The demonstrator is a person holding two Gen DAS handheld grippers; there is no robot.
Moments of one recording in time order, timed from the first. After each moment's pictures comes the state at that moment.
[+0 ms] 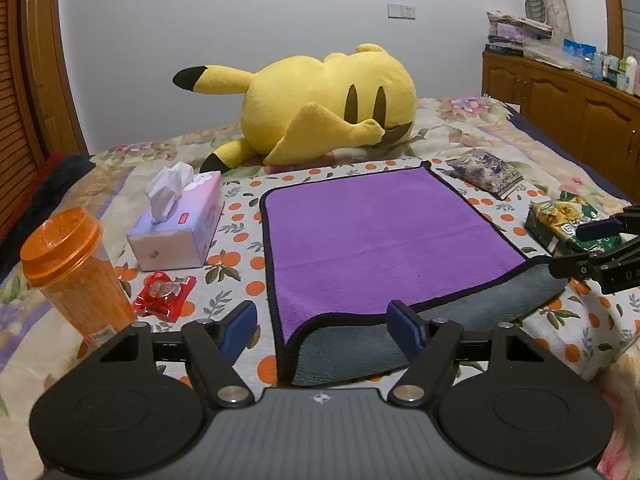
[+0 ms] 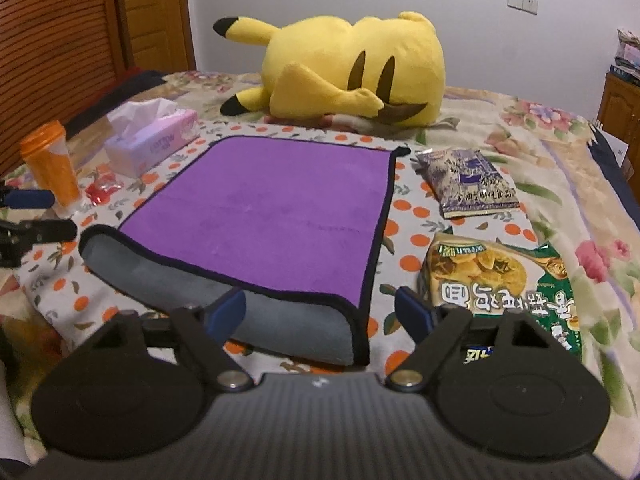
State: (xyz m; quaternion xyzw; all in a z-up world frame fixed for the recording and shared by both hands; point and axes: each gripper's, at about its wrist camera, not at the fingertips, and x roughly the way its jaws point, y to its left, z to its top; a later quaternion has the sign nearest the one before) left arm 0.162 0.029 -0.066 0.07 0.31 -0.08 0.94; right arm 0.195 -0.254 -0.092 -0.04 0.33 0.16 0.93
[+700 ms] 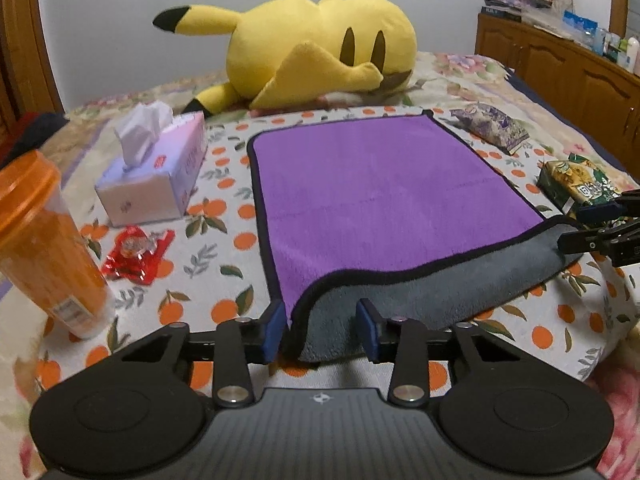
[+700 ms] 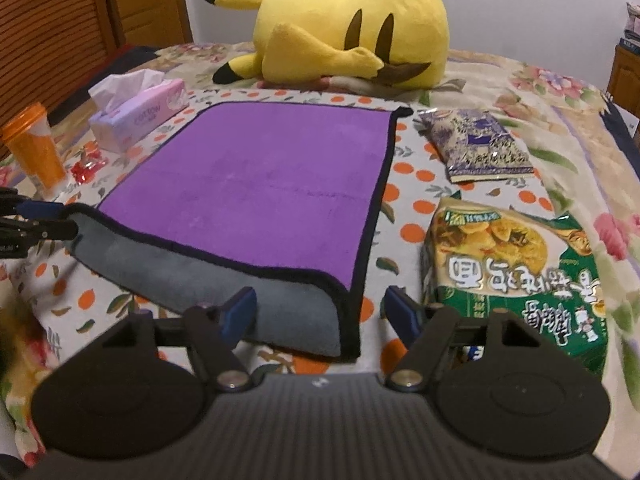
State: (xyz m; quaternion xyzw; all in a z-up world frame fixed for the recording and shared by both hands) left arm 0.194 0.043 -0.101 0.06 0.38 -0.11 0.91; right arm 0.217 -0.257 -0.115 -0.03 0.38 0.17 0.91
